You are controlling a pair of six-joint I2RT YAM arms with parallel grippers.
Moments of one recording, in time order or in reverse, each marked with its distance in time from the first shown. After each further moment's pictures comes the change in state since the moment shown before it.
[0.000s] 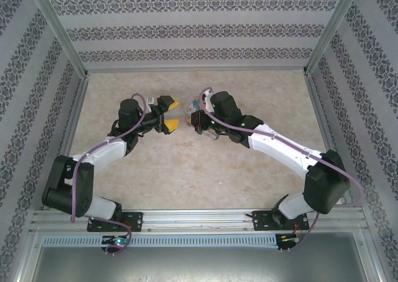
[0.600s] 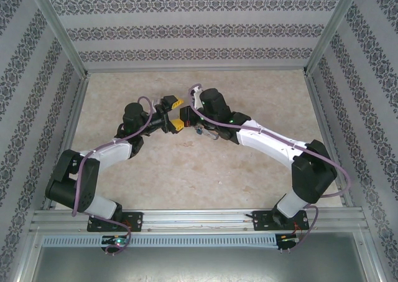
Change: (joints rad) left arm -0.050 0.036 -0.033 0.206 -0.042 -0.213; right arm 0.038 0.119 0.074 0.120 0.000 0.002
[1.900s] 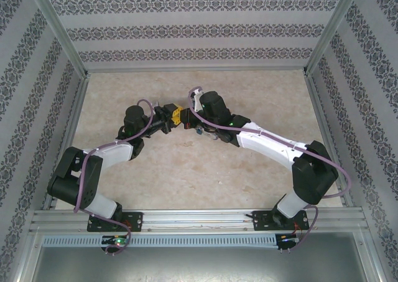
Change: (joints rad) left arm 0.000 0.030 -0.037 0.056 -0.061 -0.034; right arm 0.009 -0.019 -0.042 0.022 0.025 0.007
